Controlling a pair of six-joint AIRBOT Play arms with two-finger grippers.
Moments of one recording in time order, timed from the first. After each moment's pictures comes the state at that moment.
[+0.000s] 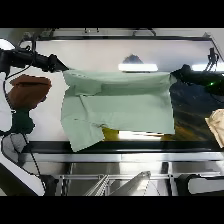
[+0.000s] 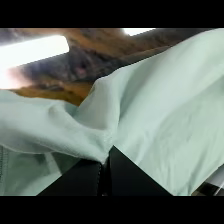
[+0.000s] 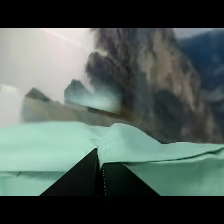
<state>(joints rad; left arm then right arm) 0.18 -1.99 2.02 0.74 -1.45 -1.12 -0.32 -1.64 1.24 -0.31 0.89 0.84</state>
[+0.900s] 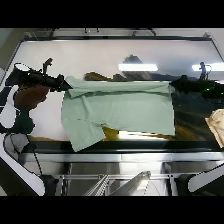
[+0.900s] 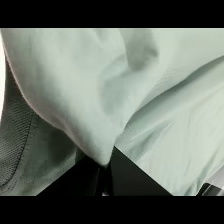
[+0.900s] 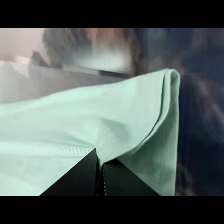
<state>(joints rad) 0.20 -2.05 1.76 0.74 -1.37 -1.14 -0.41 -1.91 1.40 -0.38 1.08 0.81</state>
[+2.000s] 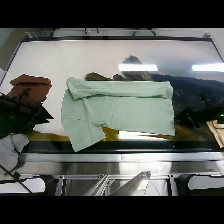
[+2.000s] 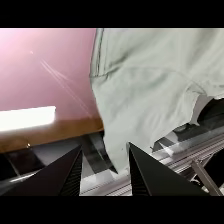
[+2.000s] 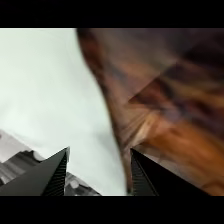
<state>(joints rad) 0.45 -1.52 1.06 1.02 -1.52 -1.26 -0.56 -1.61 0.91 -0.84 1.34 1.02</state>
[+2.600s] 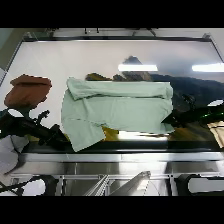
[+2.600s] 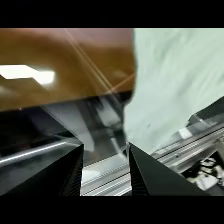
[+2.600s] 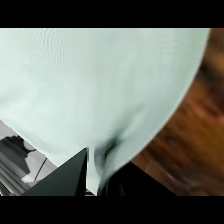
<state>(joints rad) 0.33 -1.41 0.66 1.00 -1.35 -1.25 -0.38 -1.60 0.83 -0.82 1.24 0.98</state>
